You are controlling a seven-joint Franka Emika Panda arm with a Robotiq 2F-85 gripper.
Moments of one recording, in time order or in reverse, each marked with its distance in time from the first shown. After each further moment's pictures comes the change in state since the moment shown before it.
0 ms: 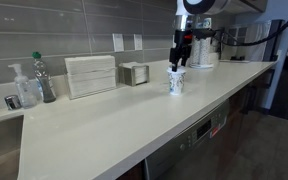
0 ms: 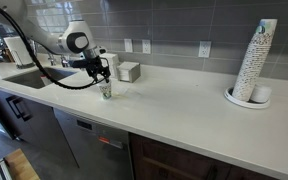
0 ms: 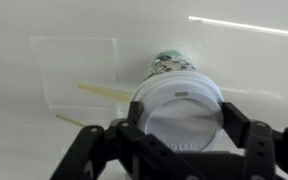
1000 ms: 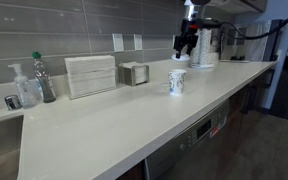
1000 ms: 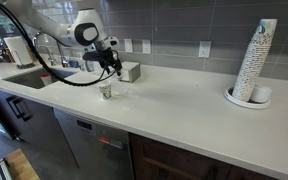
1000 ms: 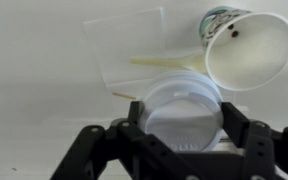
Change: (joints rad) arm -0.054 0.000 -0.076 0.096 0.049 0.000 0.034
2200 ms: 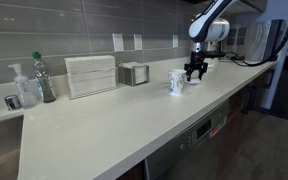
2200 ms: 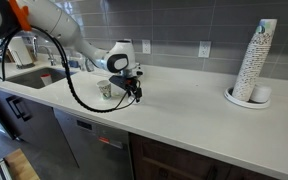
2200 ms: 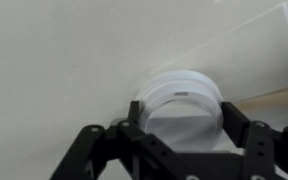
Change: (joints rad) arm -0.102 0.354 -0.086 0.175 0.088 0.000 0.074
